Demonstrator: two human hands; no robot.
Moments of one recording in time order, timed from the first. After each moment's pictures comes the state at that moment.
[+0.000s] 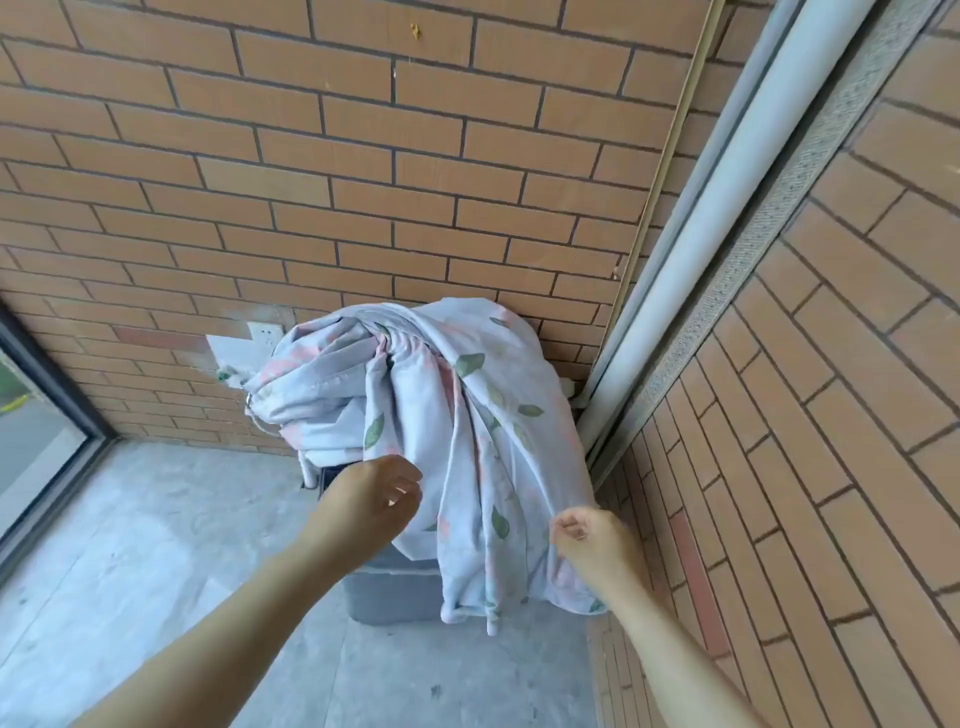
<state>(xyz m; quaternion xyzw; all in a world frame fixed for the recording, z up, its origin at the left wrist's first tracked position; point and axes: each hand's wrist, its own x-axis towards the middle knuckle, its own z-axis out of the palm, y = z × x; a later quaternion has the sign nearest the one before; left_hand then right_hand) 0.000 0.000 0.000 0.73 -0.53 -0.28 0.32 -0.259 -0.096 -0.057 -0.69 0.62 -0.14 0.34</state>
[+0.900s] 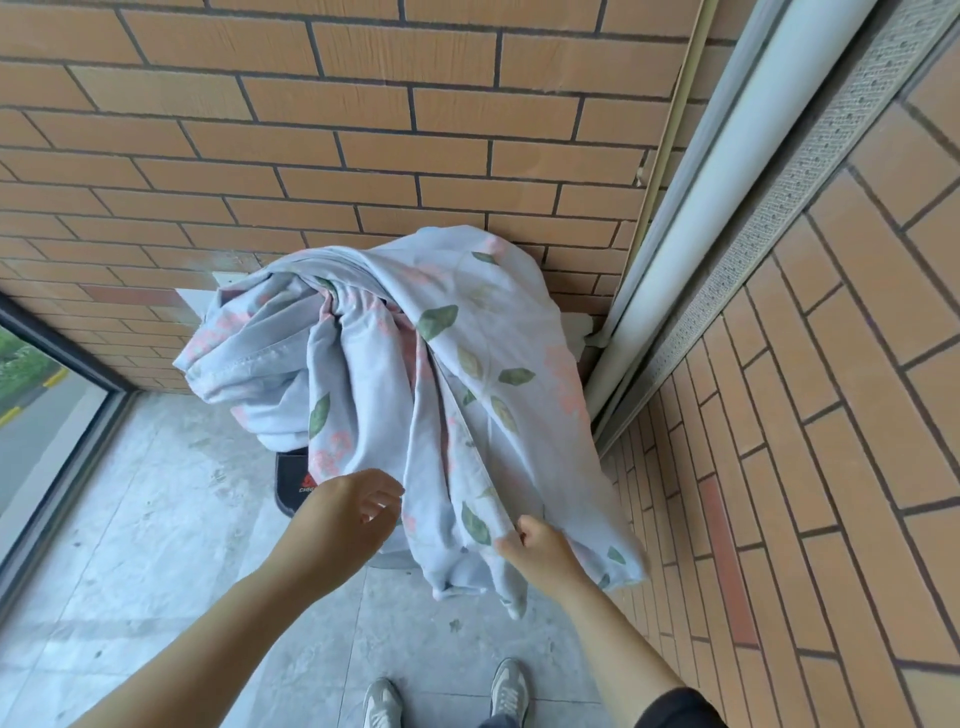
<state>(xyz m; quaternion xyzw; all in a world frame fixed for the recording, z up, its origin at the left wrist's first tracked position) -0.031 -0.073 -0.052 0.78 -0.49 -0.32 0.22 -0.254 -0.164 -0.180 -0.66 0.56 -0.02 0.51</state>
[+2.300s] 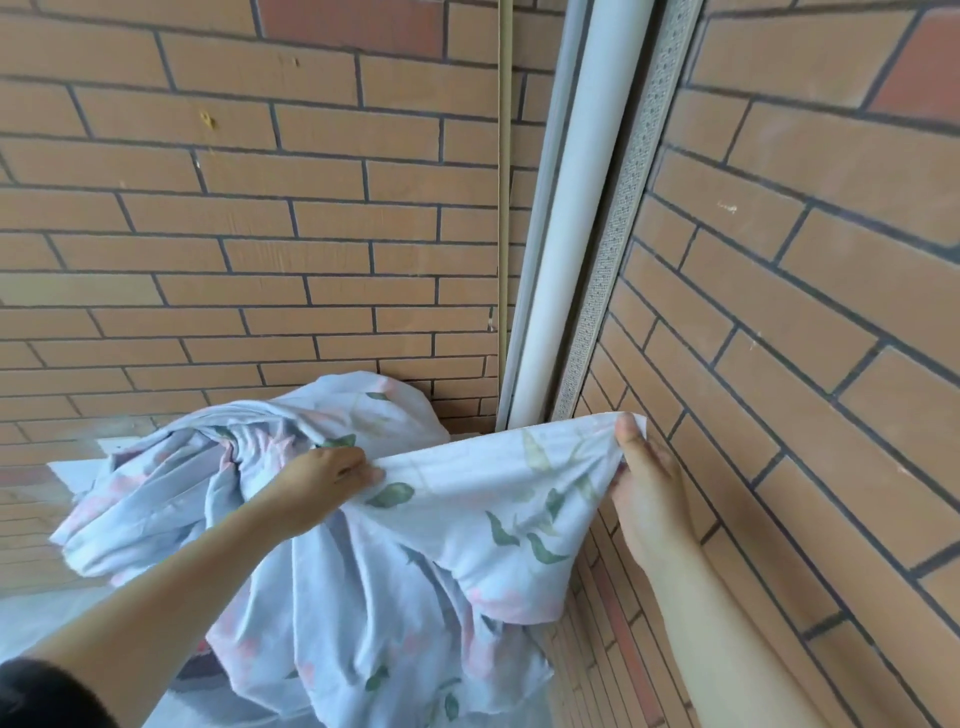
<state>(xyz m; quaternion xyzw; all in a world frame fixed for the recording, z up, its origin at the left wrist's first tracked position) -0.052 -0.194 0.036 0.69 -0.66 -0.21 0.20 -0.375 -0.216 0.081 -0.42 0.47 -0.58 0.51</state>
